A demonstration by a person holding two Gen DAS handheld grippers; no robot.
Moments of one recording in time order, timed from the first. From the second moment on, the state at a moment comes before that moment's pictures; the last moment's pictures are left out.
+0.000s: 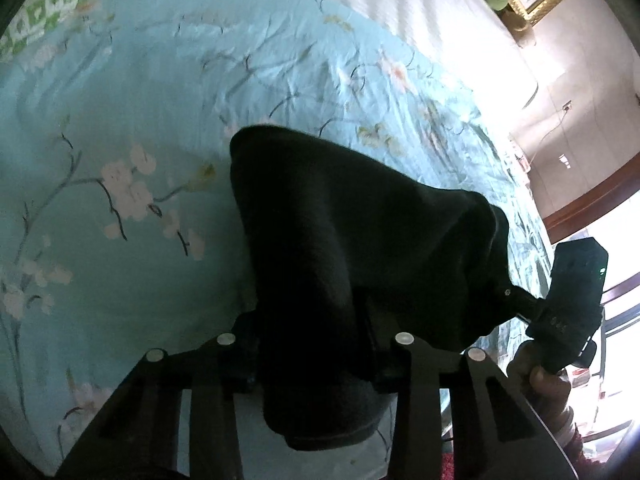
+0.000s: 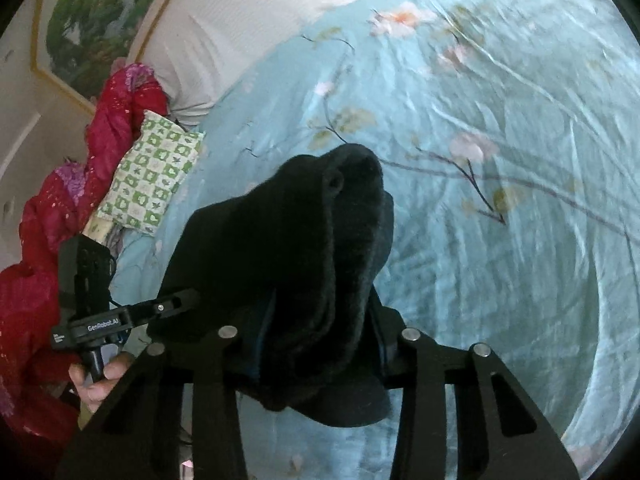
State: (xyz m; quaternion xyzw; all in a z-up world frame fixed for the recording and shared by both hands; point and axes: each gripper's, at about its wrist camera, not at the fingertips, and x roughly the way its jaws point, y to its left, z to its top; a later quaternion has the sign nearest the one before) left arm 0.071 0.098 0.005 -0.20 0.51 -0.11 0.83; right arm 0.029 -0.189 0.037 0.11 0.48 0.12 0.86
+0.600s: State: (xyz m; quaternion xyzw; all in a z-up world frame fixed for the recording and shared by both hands) left arm 0.126 0.191 0.042 -0.20 0.46 0.00 0.87; right arm 0.149 -0.113 0.028 0.08 0.47 0.20 0.85
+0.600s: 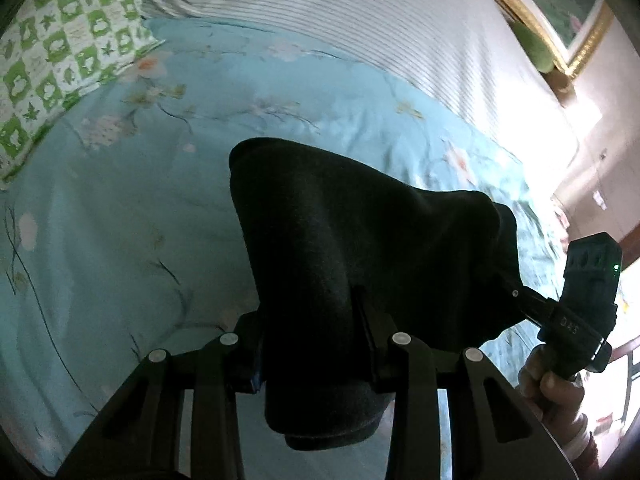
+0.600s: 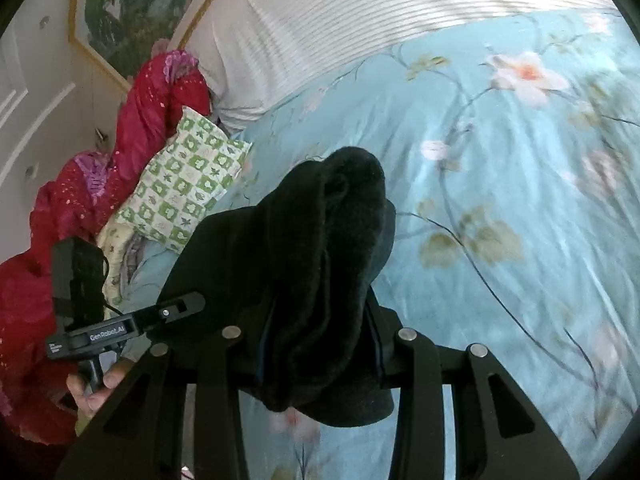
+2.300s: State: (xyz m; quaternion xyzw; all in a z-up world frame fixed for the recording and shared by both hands) left arm 0.080 0.176 0.022 -0.12 0.44 0.12 0.88; right arm 0.126 -0.114 0.017 -0.01 0.45 0.14 0.88
